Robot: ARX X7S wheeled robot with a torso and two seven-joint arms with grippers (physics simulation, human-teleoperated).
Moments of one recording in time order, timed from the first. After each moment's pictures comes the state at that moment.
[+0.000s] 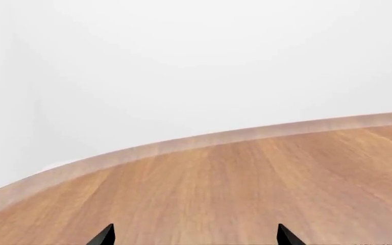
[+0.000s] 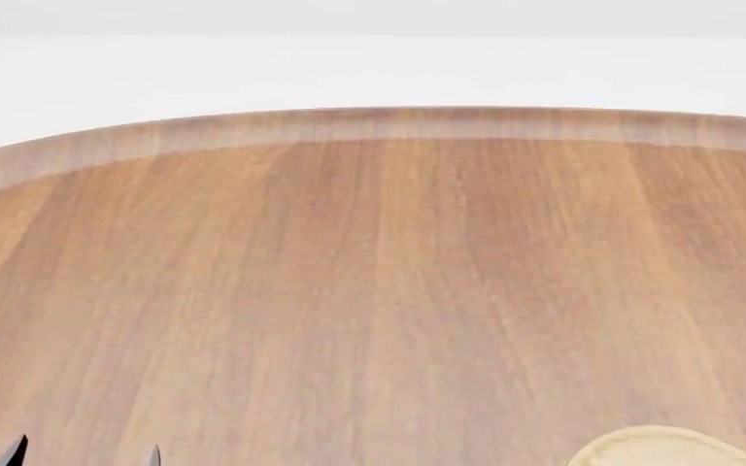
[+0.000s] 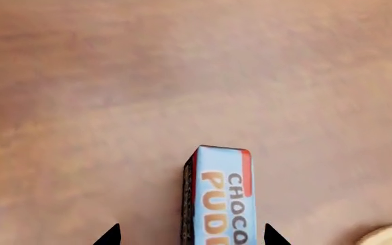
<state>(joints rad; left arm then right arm) 0.07 -0.29 0.36 0.26 -0.09 -0.05 -0.43 0.06 1.04 -0.54 -0.34 0.19 0.38 -0.72</state>
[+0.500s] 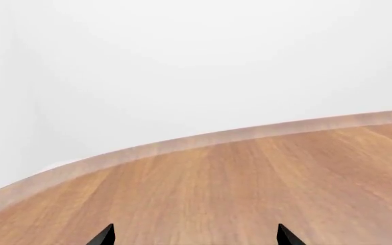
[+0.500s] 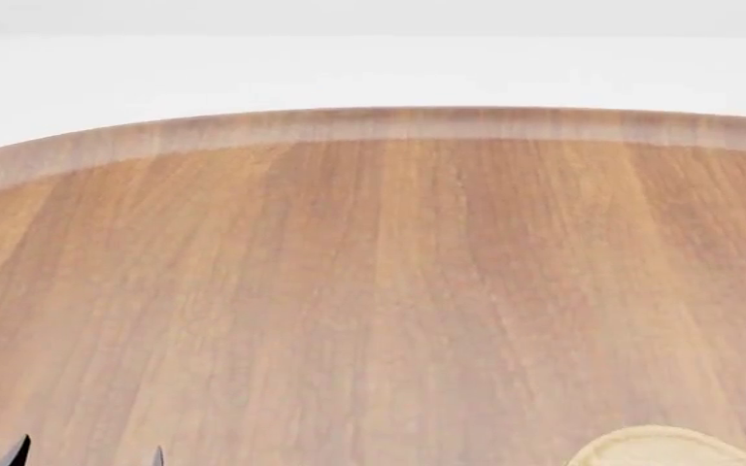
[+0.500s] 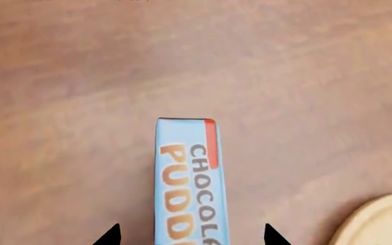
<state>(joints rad) 0.06 -0.30 0.38 0.26 -0.09 -0.05 -0.43 0.08 0.98 -0.52 -0.15 0.21 0.28 -0.73</state>
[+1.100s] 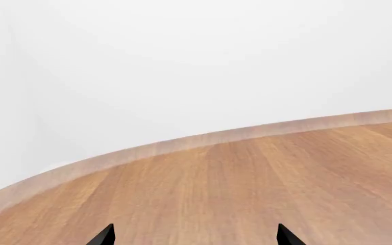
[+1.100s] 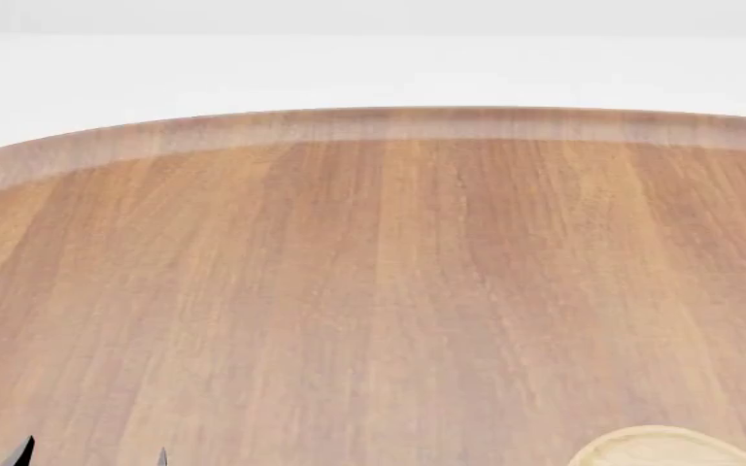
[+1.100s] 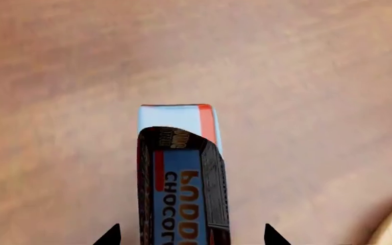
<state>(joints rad) 0.06 -0.30 0.39 0.25 -0.08 -0.05 -0.44 0.12 0.87 -0.56 0.07 0.19 0.17 -0.76</state>
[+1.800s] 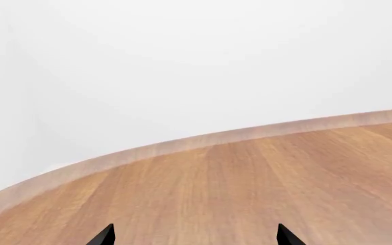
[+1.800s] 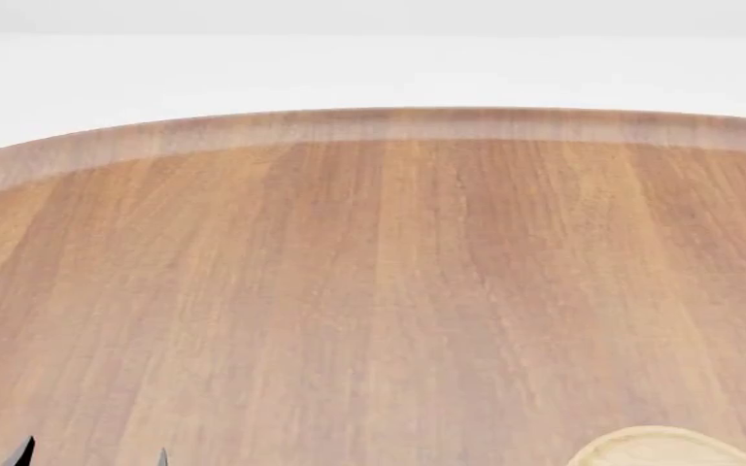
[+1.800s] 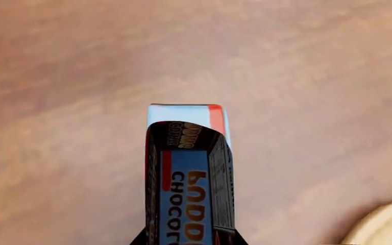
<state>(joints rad) 0.06 -0.31 0.40 0.25 -0.09 -0.05 -0.45 0.18 0.87 -0.57 0.02 0.20 0.26 -0.76</state>
